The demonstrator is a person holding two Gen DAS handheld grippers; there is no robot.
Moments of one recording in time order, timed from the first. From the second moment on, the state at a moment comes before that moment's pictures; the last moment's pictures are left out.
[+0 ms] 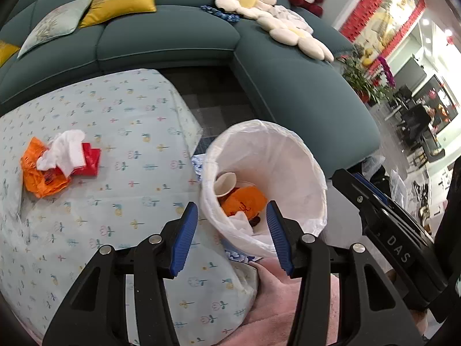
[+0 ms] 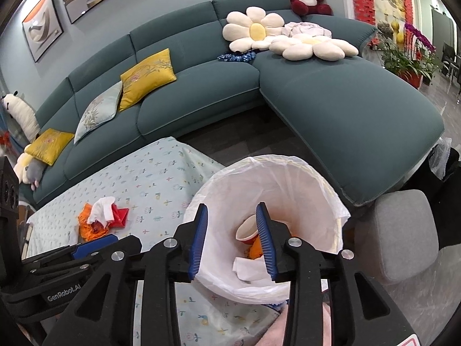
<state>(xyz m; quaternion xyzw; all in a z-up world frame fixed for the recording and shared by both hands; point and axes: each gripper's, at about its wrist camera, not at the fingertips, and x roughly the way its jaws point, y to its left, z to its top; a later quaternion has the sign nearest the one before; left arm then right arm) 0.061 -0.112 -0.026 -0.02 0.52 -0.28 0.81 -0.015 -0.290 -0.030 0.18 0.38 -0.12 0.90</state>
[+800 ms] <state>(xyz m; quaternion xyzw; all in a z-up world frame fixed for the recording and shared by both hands) 0.087 0.031 -0.046 -0.09 0.53 -0.16 0.83 0.029 -0.184 -0.025 0.12 0.41 -0.04 0.91</state>
